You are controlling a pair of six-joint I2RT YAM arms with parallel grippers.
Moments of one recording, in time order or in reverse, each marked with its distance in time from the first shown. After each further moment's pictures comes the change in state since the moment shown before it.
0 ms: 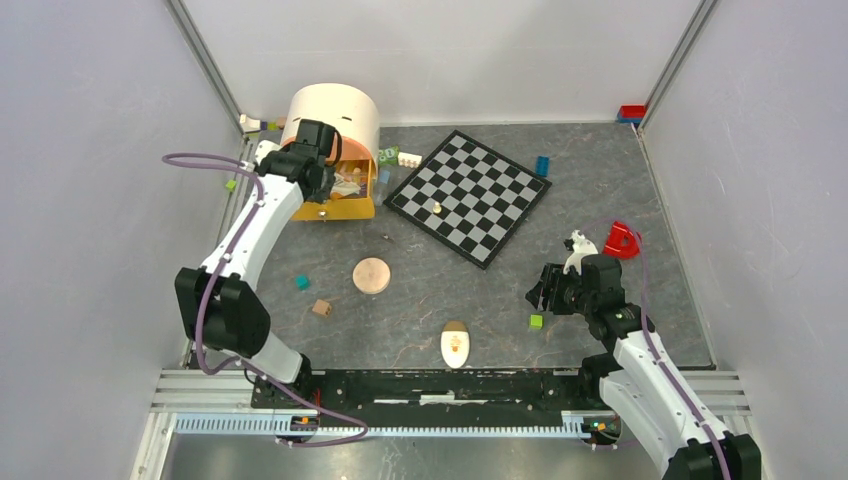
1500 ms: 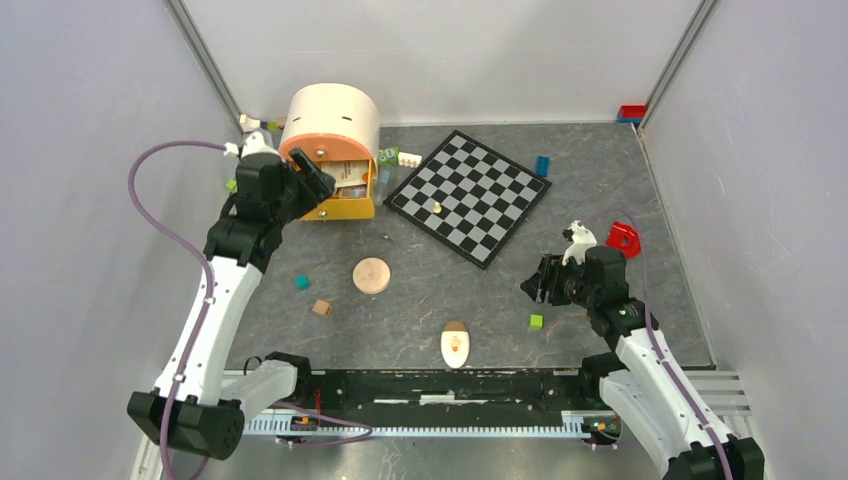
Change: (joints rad) left arm 0.052 -0.467 -0.238 0.323 0.353 0.683; right arm 0.000 -0.001 0.061 0.026 -0.069 -0.035
